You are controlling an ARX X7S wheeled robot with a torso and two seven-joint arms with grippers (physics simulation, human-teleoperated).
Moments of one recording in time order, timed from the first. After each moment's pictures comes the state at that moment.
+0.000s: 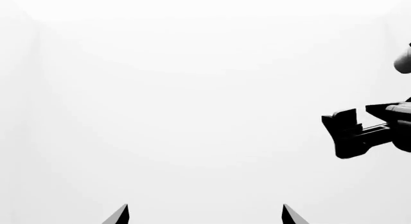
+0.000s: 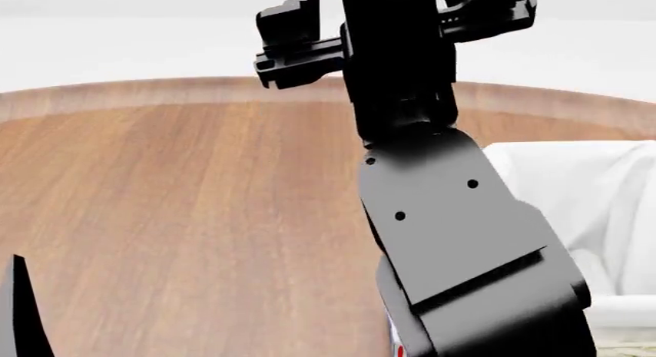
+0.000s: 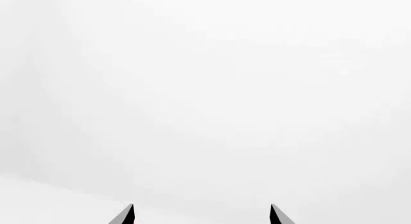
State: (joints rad) left arm 0.16 -0.35 0.17 0.94 -0.12 -0.17 -0.35; right arm 1.05 0.18 -0.38 -0.18 0.29 0.78 0.27
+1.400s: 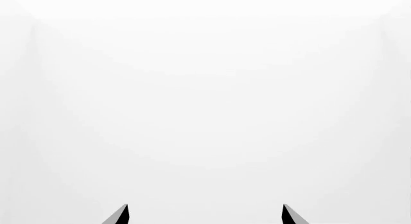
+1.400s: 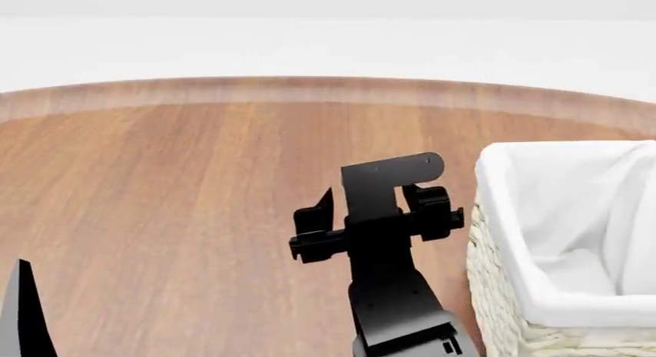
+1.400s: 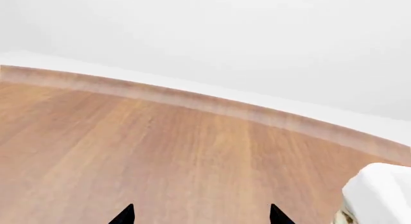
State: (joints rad) left arm 0.16 -0.38 0.20 0.93 -0.14 -0.14 -0.39; right arm 0.91 0.04 -0.49 0.83 0.29 0.19 0.19
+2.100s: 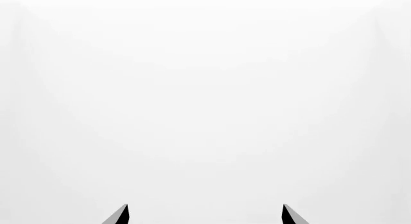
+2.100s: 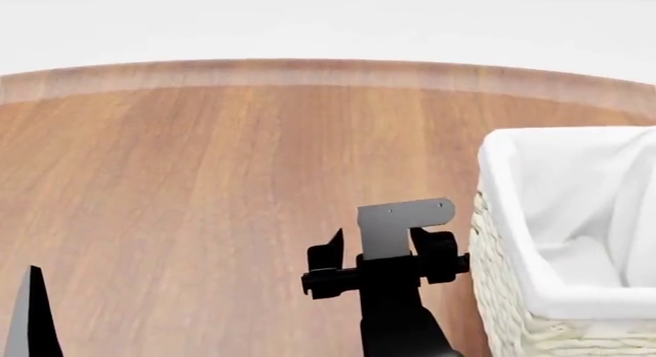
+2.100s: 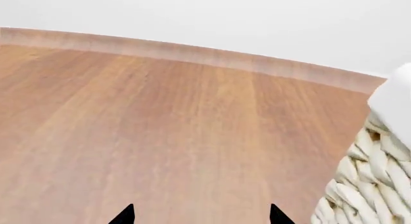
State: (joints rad) left arm 0.17 -0.40 0.22 0.92 -0.15 -0.12 -0.39; right arm 0.89 0.02 -0.51 1.05 0.35 0.04 0.16
